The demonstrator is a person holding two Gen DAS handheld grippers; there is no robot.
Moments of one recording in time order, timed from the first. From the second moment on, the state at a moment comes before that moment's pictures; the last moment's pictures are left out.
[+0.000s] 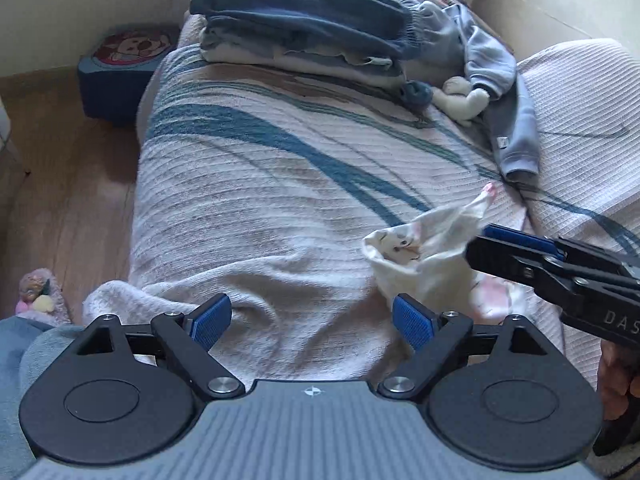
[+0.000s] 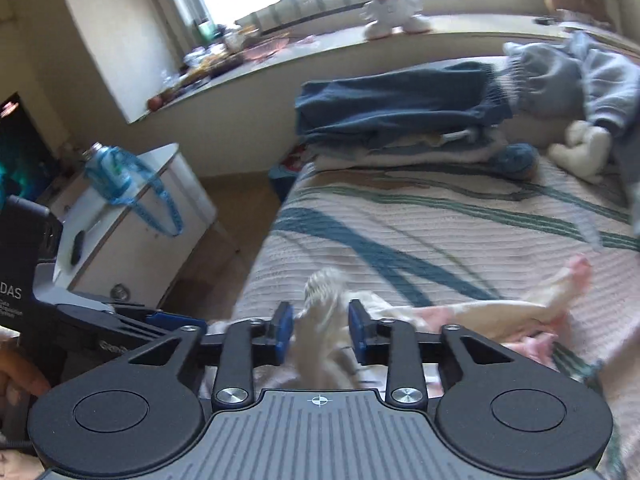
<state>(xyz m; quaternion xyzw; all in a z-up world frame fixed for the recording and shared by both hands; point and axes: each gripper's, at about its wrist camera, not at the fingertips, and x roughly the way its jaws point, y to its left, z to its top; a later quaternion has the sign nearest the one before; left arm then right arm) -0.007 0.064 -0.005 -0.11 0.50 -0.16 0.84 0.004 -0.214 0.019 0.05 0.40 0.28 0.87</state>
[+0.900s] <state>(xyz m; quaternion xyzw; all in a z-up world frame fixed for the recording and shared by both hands) -0.006 0.088 -0.015 -0.14 0.51 -0.19 0.83 0.041 -0.252 -0.033 0.05 0.45 0.23 0.86</state>
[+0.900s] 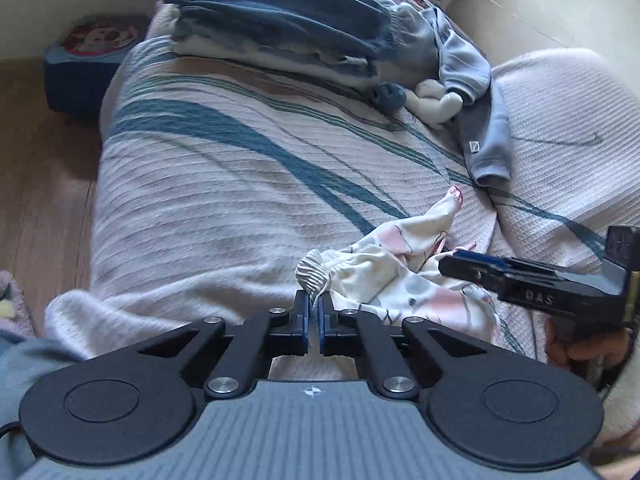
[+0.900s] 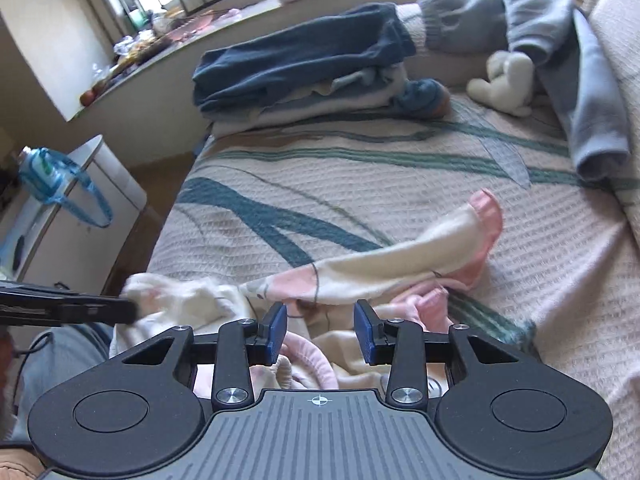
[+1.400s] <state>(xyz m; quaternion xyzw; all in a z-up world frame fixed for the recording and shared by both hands) -0.061 0.126 -0.015 -0.13 0.51 -0.14 0.84 0.085 -0.184 -0.069 -0.09 0.51 0.28 0.81</state>
